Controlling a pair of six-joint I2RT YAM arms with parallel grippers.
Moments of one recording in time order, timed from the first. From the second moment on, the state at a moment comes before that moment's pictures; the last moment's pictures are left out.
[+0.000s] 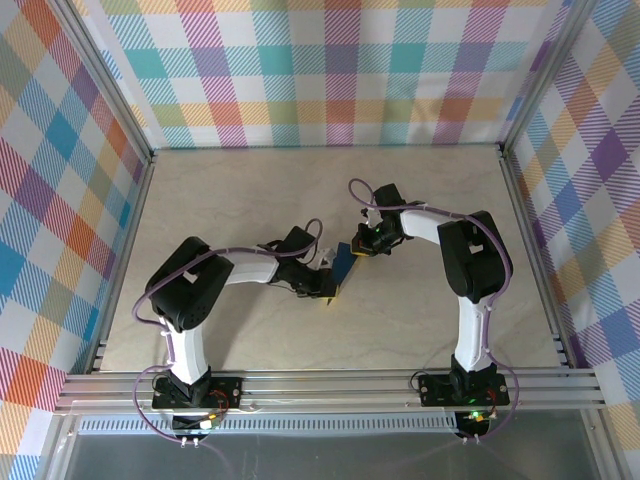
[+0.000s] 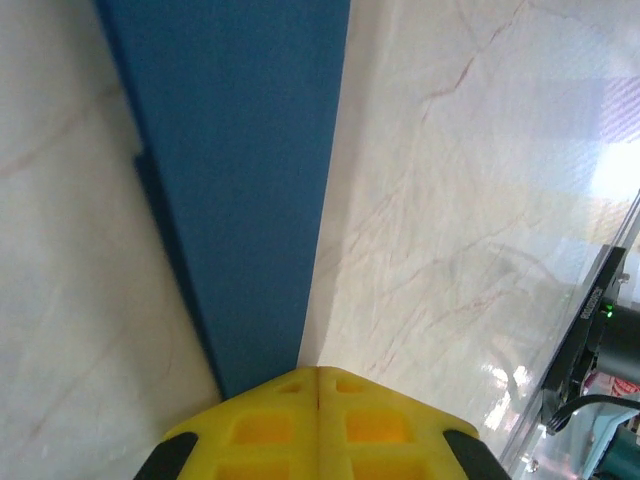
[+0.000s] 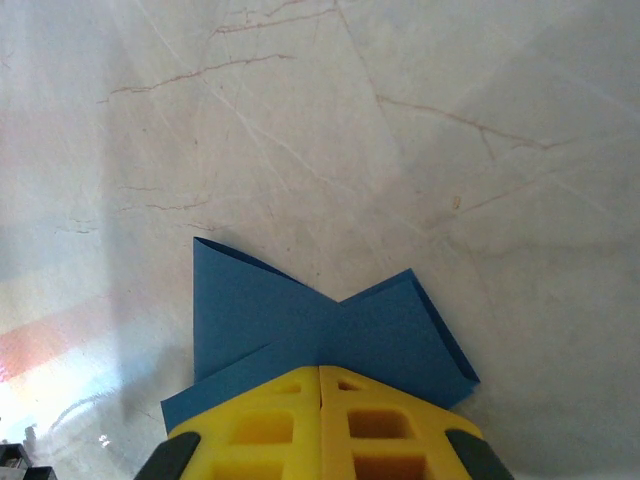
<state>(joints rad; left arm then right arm) -0.65 1.86 0.93 -0.15 0.65 -0.53 0.38 2.03 1.27 -0.48 -0.52 0.40</state>
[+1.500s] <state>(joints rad) -0.65 1.86 0.94 -0.13 0.58 -0.55 0.40 1.91 1.28 -0.56 -0.50 0.40</state>
